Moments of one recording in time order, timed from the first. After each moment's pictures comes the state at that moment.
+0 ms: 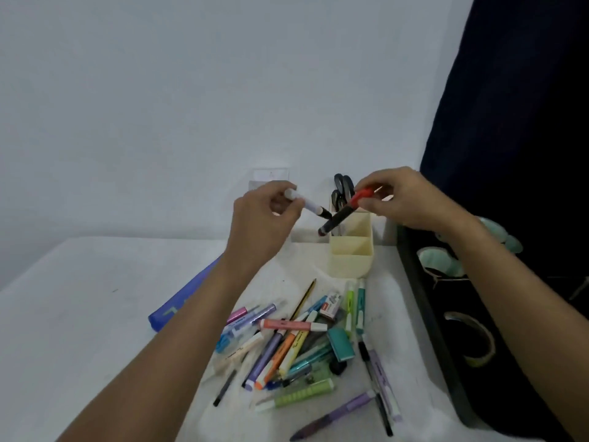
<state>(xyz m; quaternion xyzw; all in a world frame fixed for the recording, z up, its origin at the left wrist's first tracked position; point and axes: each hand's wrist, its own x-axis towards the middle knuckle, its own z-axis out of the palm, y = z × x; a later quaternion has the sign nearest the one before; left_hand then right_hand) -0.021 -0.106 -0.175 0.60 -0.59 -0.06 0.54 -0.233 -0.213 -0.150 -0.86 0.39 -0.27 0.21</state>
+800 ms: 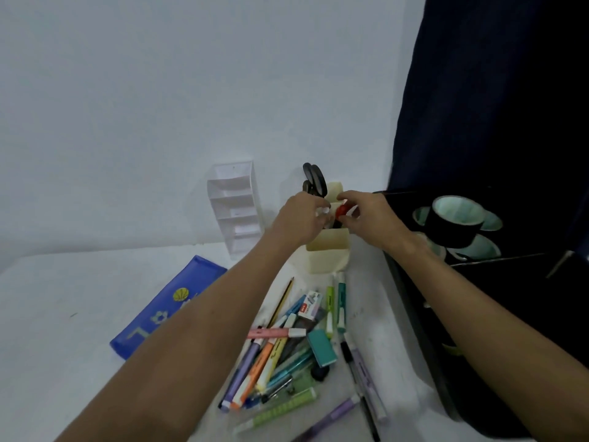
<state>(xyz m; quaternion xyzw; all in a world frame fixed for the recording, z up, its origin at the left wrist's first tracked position) -0.076 -0.245 -0.236 0.65 -0.72 -0.09 0.23 -0.235 -0.272 -0.250 -0.80 0.48 -0.31 0.19</state>
